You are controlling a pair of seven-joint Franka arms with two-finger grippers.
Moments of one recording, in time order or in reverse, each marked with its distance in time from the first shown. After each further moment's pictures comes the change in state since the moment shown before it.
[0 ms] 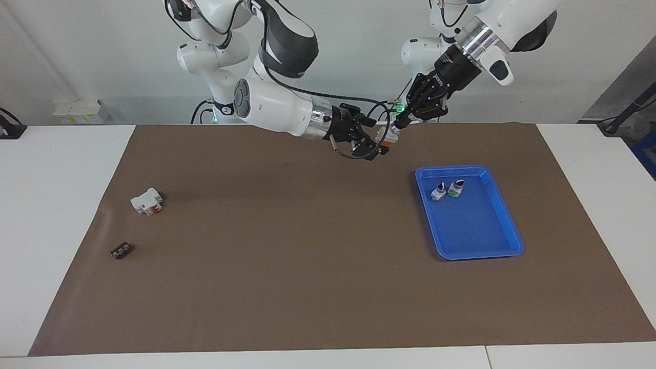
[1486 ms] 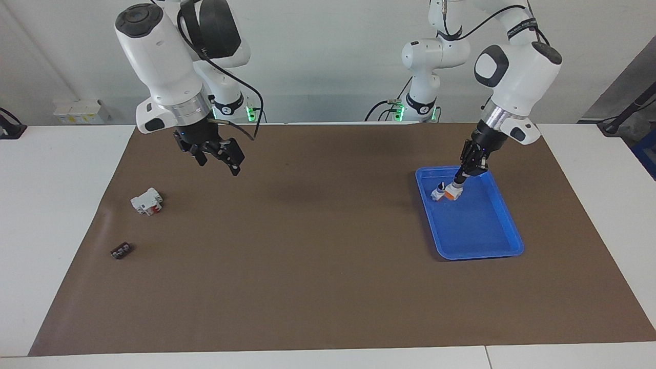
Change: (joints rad) left arm 0.175 -0.033 0.022 -0.524 0.299 0.420 0.487; right arm -0.331 -0.166 -0.014 0.003 -0.939 -0.244 -0.976
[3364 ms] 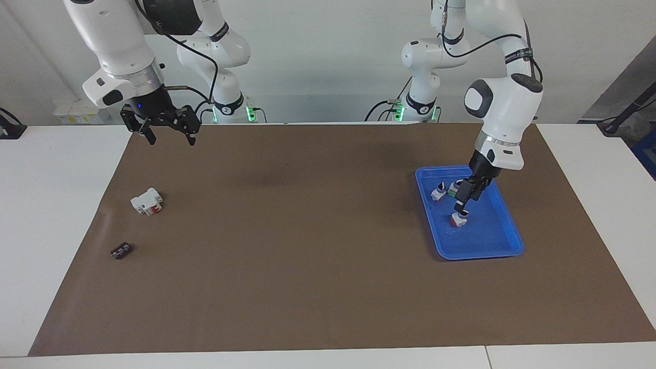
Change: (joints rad) left arm -0.043 0.113 0.023 0.006 0.177 0.241 0.802; right arm 0.049 -0.206 -0.172 -0.194 -0.065 -0.079 -0.424
